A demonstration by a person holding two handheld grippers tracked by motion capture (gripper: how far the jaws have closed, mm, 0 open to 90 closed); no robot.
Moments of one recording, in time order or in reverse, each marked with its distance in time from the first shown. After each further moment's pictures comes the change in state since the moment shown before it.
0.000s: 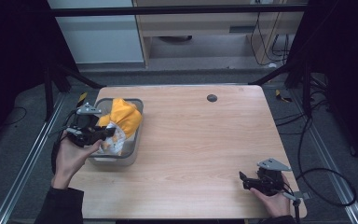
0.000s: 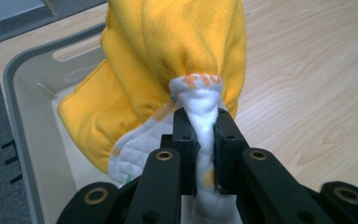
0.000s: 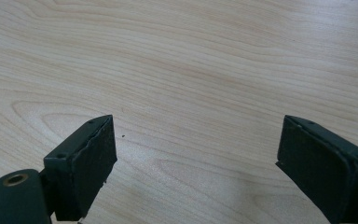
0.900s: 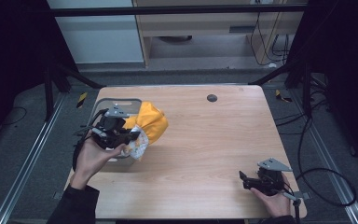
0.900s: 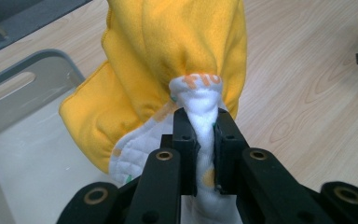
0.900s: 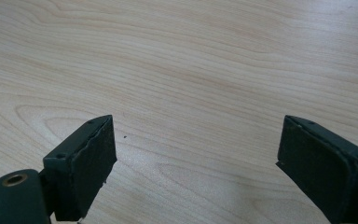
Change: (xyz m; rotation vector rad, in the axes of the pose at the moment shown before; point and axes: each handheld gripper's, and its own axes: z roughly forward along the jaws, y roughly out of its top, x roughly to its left) left arm -0.058 0.027 0.016 0.021 -0.119 0.145; right arm 0.000 0.000 -0.001 -0.021 0.003 -0.004
